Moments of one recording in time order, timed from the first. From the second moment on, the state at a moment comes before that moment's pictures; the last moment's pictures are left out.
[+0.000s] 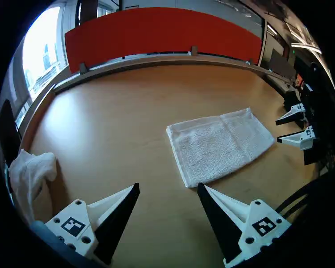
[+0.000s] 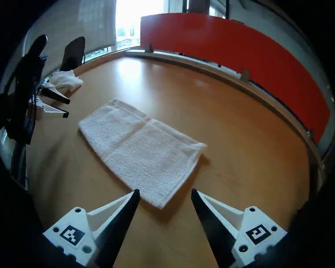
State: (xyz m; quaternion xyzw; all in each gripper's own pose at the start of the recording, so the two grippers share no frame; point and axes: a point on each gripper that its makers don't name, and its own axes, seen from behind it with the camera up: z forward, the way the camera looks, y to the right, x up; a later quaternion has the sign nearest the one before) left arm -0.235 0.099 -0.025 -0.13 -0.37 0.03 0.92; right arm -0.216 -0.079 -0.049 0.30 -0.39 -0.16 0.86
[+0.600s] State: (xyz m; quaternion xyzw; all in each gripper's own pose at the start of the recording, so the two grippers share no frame) left arm -0.235 0.084 -0.039 -0.10 -0.35 0.02 0.93; right arm -0.225 -0.079 -0.053 0.31 -0.39 -0.17 0.85
